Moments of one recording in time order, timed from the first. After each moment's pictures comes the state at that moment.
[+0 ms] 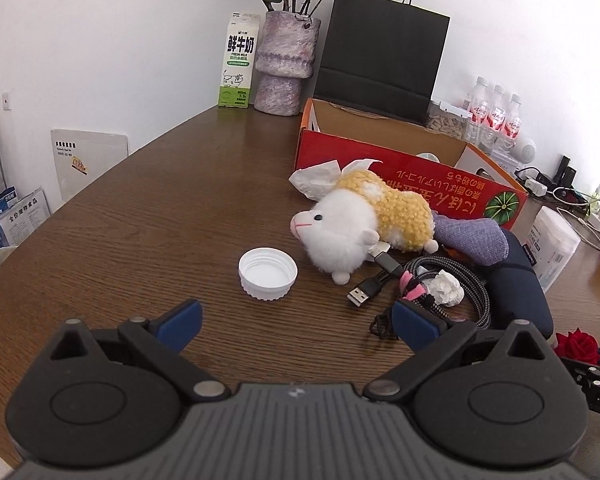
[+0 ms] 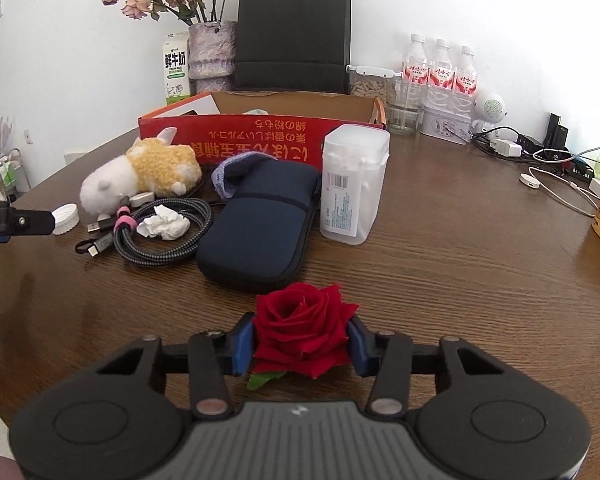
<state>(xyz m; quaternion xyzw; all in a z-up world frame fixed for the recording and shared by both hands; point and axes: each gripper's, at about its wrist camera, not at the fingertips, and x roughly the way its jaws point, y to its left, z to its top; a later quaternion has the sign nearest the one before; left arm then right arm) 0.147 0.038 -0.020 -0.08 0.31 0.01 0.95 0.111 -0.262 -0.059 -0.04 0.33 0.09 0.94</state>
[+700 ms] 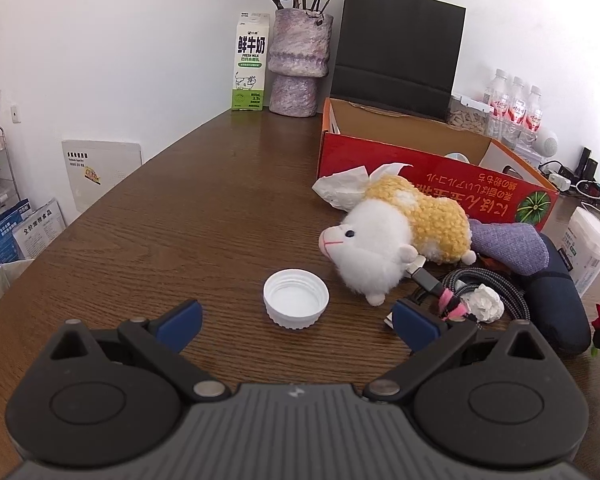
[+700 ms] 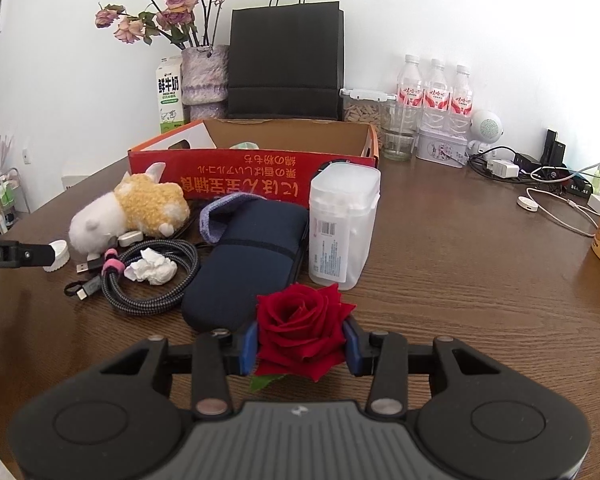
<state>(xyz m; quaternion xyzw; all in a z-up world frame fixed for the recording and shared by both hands) 0.174 0.045 -0.024 -0.06 0.31 0.04 0.95 0.132 -0.268 -0.046 -0.03 0.30 0.09 0.95</state>
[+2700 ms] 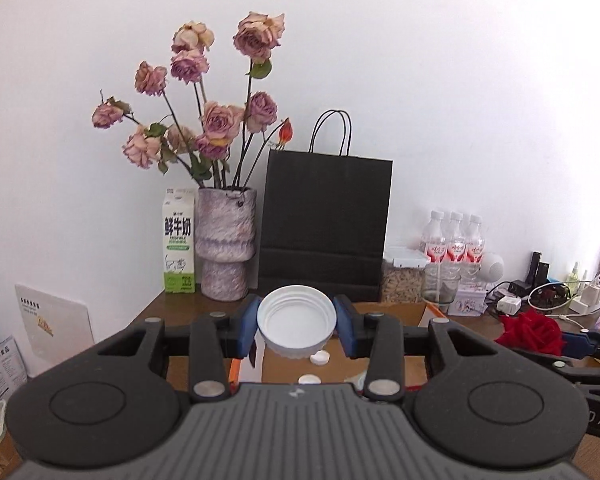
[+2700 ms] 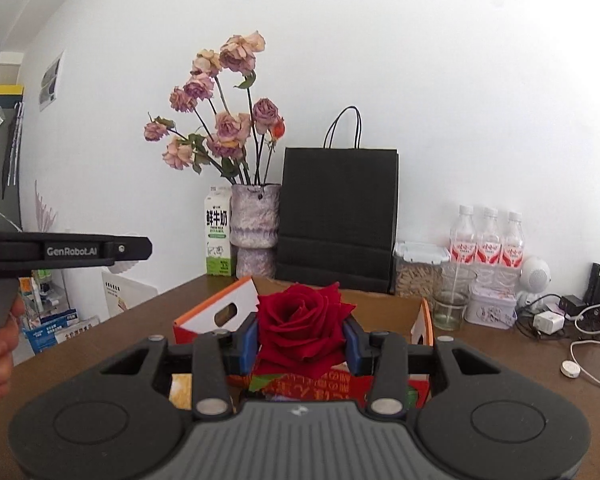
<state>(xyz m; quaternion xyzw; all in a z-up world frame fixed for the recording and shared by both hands) 0.236 -0.011 0.107 -0.03 0.11 -0.03 0.99 0.195 -0.230 0.065 -0.03 0.12 0.17 0.98</state>
